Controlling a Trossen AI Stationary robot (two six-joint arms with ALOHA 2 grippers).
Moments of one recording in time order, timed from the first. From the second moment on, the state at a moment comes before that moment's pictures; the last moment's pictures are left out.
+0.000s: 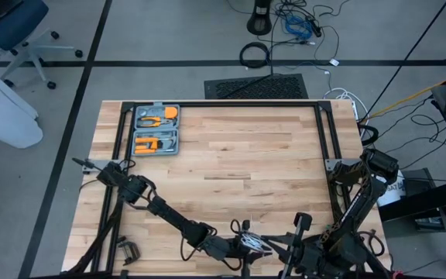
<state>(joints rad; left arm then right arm) -0.56 2.37 1.61 0.75 -0.45 -0.20 1.00 1.76 1.24 1.11 1.33 -0.67</state>
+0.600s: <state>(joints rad) -0.56 2.37 1.61 0.80 -0.34 -0.20 1.00 1.76 1.24 1.06 1.33 -0.63</state>
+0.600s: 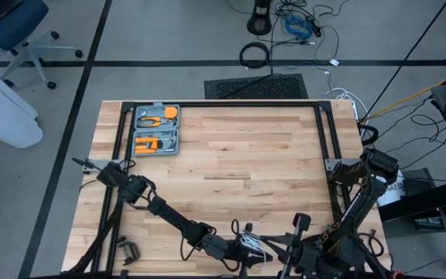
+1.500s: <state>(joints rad) -0.54 2.37 1.61 0.83 -0.40 -0.20 0.99 1.76 1.24 1.06 1.33 -0.62</state>
